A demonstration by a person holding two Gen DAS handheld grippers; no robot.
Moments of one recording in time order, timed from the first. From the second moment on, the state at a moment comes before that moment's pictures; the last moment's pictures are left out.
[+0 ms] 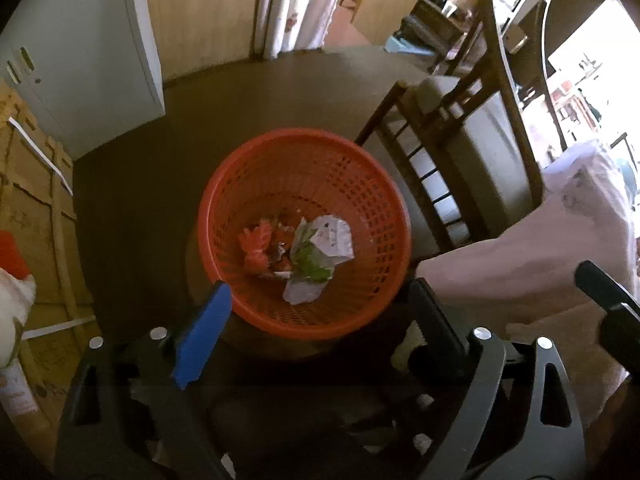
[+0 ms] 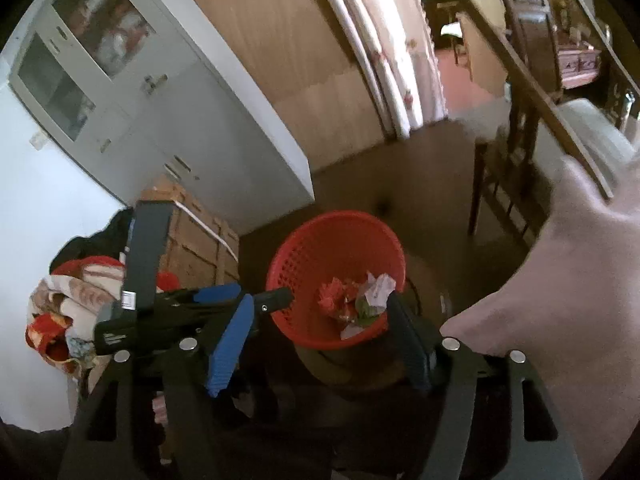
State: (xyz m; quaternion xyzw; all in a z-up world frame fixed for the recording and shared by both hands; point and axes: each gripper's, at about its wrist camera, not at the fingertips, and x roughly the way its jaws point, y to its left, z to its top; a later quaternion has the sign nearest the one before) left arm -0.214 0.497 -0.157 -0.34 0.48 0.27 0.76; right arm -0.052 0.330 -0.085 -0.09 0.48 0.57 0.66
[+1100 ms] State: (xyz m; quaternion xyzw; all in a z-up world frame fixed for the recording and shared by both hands) left arm -0.055 0.203 -0.002 -0.08 0.41 0.02 0.91; right arm -0.018 -0.140 0.029 0.14 0.31 0.29 0.90
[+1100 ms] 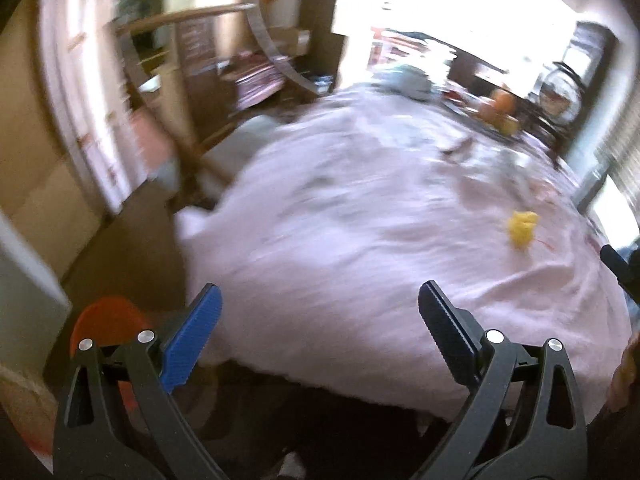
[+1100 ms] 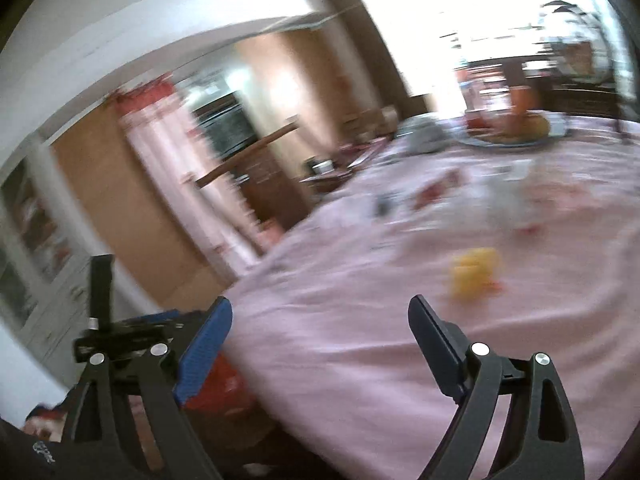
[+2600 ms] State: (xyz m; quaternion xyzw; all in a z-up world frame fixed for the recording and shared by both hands) left arm 0.133 -0.058 -0.068 0.12 0.47 -0.25 0.84; right arm 0.097 -0.308 0.041 0.15 0.33 0.07 0.93
